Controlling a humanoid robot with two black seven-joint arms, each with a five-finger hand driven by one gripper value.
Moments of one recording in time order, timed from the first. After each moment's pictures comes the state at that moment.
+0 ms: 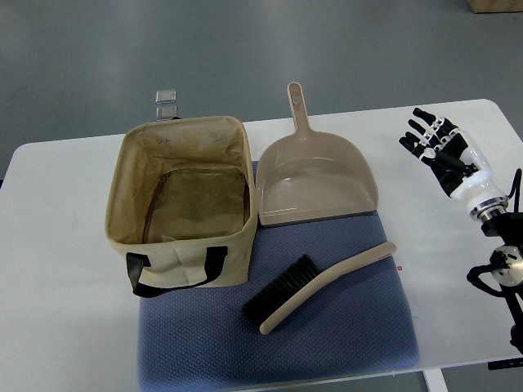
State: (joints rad) left arm 0.02 0.00 0.03 -0.13 -0.07 -0.03 -0.03; right arm 0.19 -0.16 1.48 1.19 -0.85 0.24 0.19
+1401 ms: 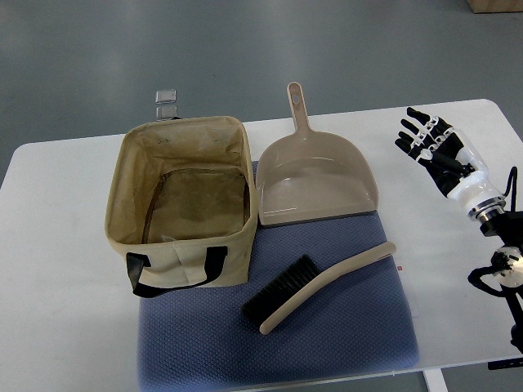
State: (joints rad) left arm 0.02 0.00 0.03 -0.13 -0.07 -0.03 -0.03; right arm 0.19 -0.17 1.48 1.19 -0.85 0.30 0.19
